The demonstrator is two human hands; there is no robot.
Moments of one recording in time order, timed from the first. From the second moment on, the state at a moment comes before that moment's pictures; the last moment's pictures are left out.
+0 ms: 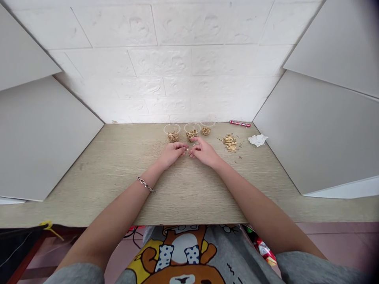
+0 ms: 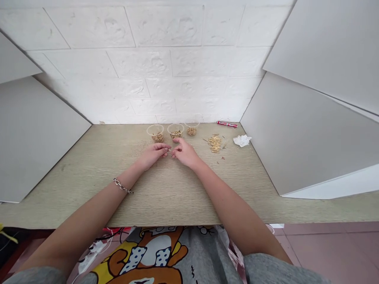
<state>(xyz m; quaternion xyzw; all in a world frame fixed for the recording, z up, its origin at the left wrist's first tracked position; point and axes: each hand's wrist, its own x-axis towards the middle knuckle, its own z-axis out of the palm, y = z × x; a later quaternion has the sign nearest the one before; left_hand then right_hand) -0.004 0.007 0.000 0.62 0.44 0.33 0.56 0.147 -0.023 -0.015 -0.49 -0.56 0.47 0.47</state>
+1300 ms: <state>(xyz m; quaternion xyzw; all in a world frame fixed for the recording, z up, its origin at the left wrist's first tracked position) -0.006 0.009 -0.001 0.67 0.45 0.31 0.50 0.142 -0.033 -0.010 -0.52 -0.63 0.36 0.44</state>
